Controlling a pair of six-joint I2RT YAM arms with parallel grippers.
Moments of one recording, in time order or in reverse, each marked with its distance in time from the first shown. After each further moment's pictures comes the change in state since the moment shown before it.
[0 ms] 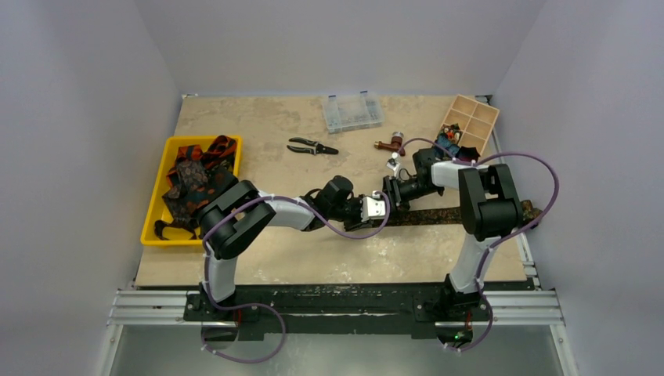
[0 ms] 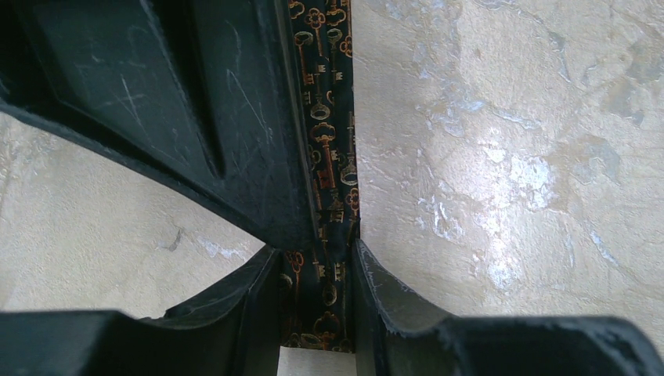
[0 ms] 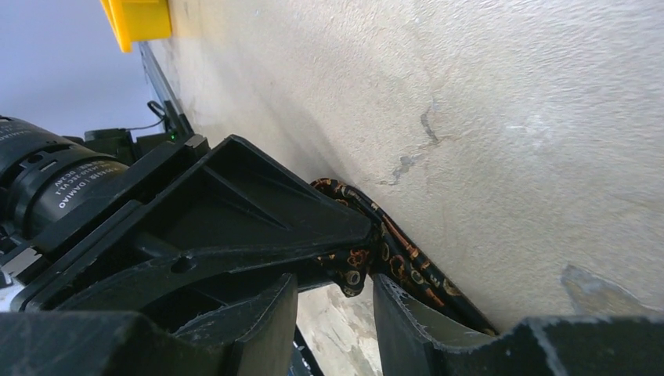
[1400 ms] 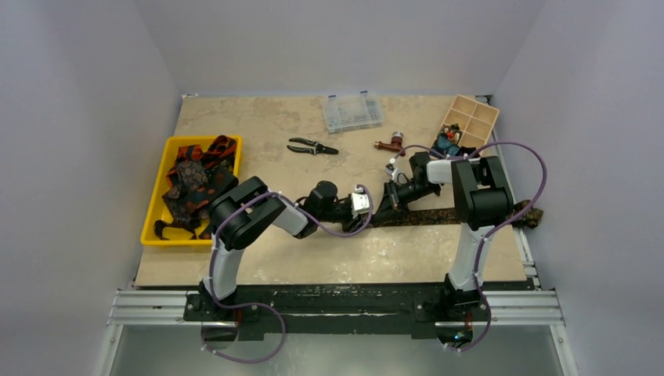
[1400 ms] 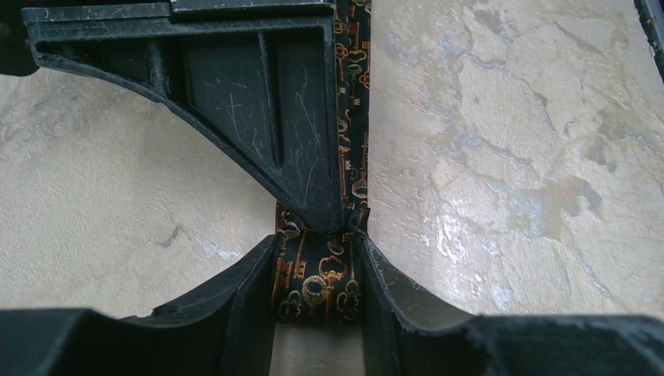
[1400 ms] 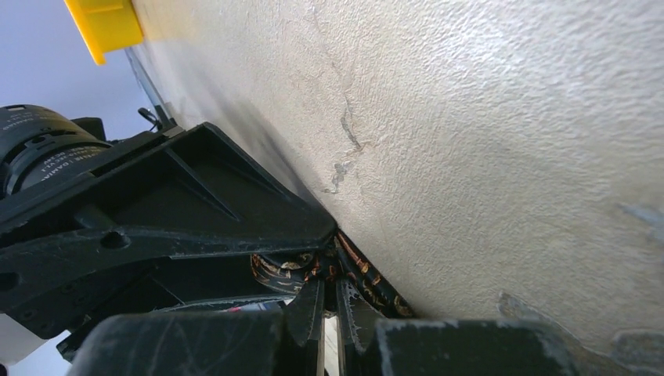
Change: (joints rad) left arm 0.056 0.092 -0.134 0.451 0.121 -0.231; right arm 0.014 0.124 0.050 -0.051 0.054 0.027
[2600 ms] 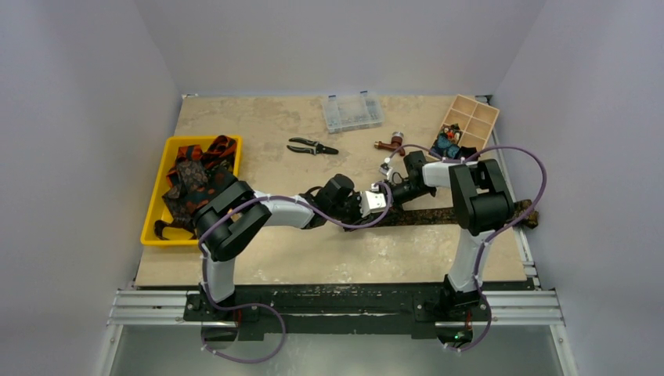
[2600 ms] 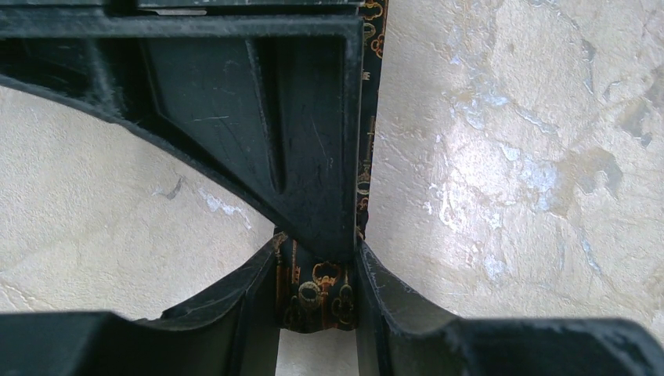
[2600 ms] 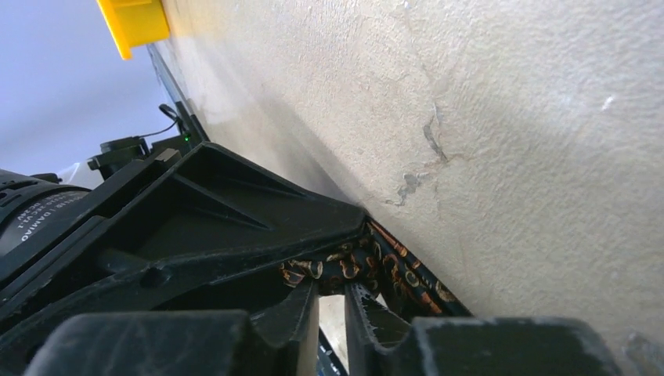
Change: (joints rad) left arm -0.057 -0.119 0.157 -0.569 -0.224 0.100; right arm 0.054 -0.060 -0.036 0.076 -0.049 0.094
